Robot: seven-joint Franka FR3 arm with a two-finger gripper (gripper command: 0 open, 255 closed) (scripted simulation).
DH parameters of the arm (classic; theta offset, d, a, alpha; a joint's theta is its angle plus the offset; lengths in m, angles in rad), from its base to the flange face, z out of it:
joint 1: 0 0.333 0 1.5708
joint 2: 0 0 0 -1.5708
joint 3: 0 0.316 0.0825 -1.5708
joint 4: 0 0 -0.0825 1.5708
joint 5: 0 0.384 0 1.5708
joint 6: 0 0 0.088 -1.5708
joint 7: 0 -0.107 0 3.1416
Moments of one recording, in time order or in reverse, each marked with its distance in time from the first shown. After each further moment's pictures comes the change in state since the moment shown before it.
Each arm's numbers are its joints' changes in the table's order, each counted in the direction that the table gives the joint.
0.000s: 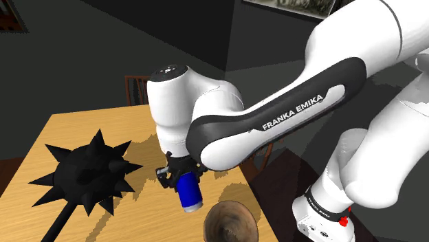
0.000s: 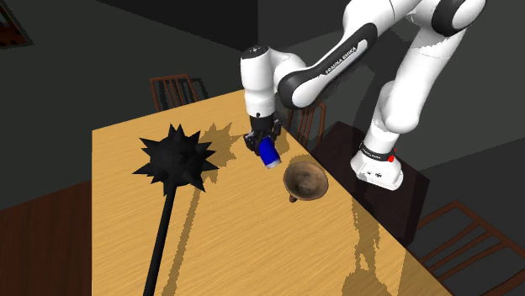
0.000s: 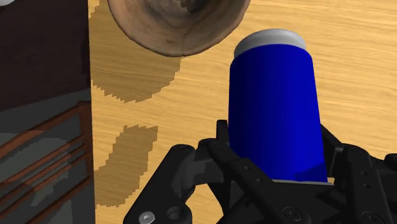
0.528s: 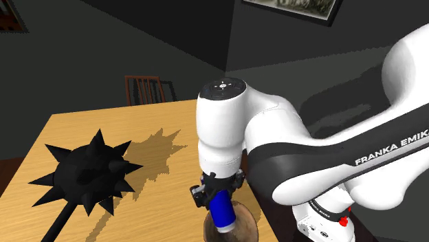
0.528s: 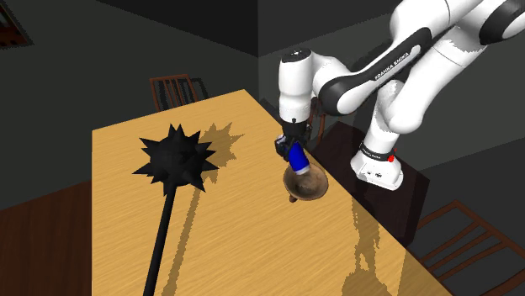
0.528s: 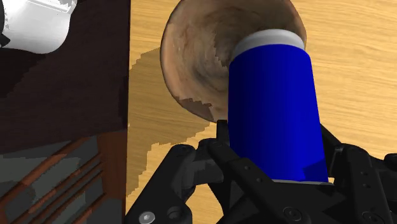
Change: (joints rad) arm 0.098 0.306 0.011 0.264 0.183 -0.016 0.025
